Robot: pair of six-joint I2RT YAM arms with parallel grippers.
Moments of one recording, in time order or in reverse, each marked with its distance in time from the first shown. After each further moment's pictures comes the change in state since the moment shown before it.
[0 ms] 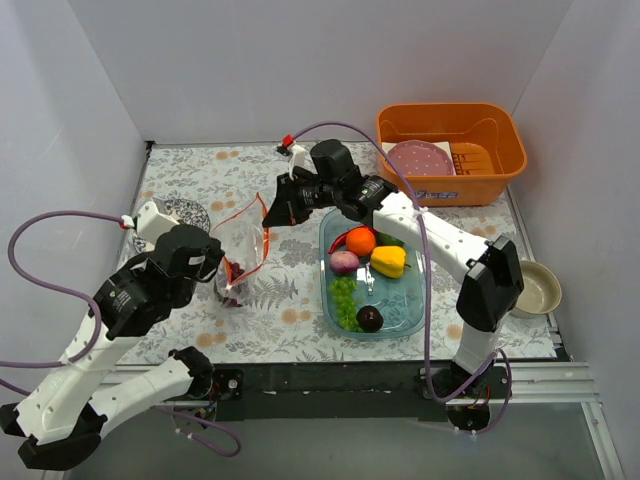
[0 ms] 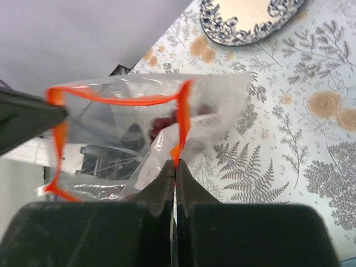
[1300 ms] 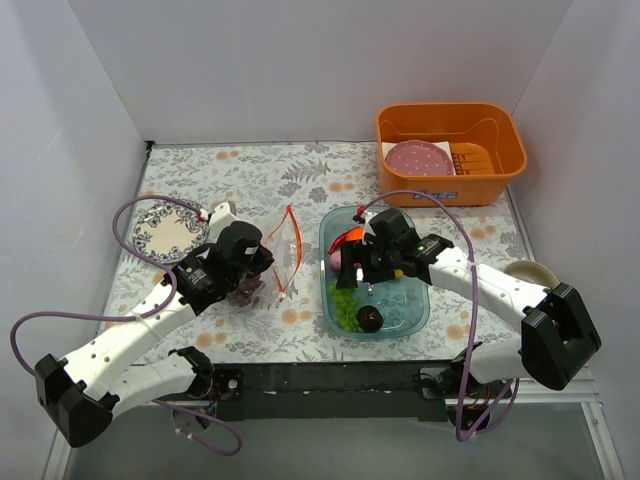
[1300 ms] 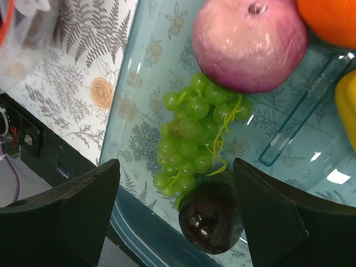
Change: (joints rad) left arm 0.002 0.180 -0.297 0.427 0.269 0.105; right arm -0.117 -0.440 -0.763 -0.143 0.322 -0.006
